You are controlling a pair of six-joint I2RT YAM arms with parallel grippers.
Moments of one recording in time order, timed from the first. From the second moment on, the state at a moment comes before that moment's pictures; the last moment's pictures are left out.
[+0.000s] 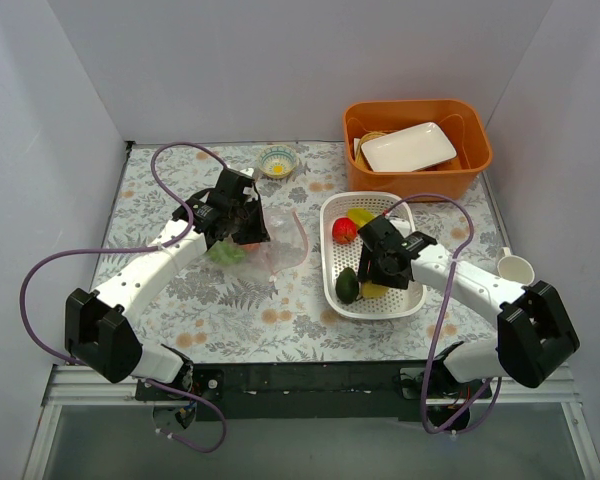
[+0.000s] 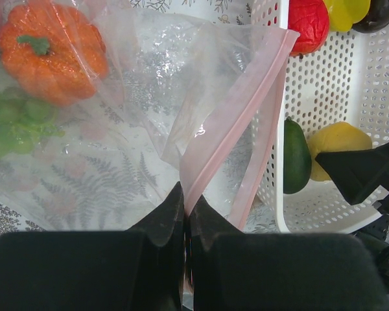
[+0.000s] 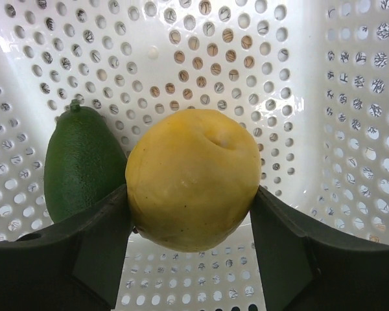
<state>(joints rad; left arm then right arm) -0.53 1.40 1.23 -0.70 0.04 -0.58 0.66 1.36 0.88 -0.74 0.27 0.79</state>
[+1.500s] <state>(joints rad) -0.55 1.40 1.24 -0.70 0.05 -0.60 0.82 1.47 1.23 -0.41 0.07 0.66</state>
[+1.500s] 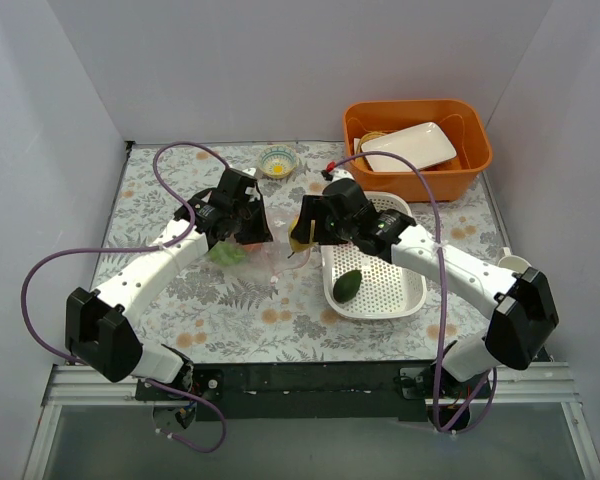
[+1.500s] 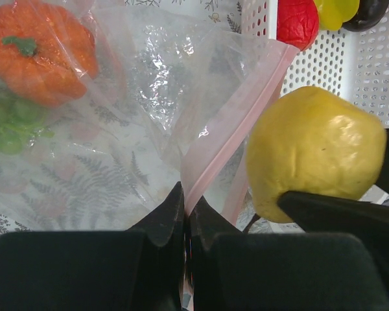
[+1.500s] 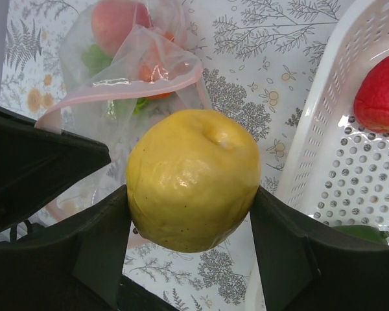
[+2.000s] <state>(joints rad) -0.55 1.41 1.26 -0.70 0.06 -0.60 0.88 1.62 1.34 -0.42 0.06 0.62</state>
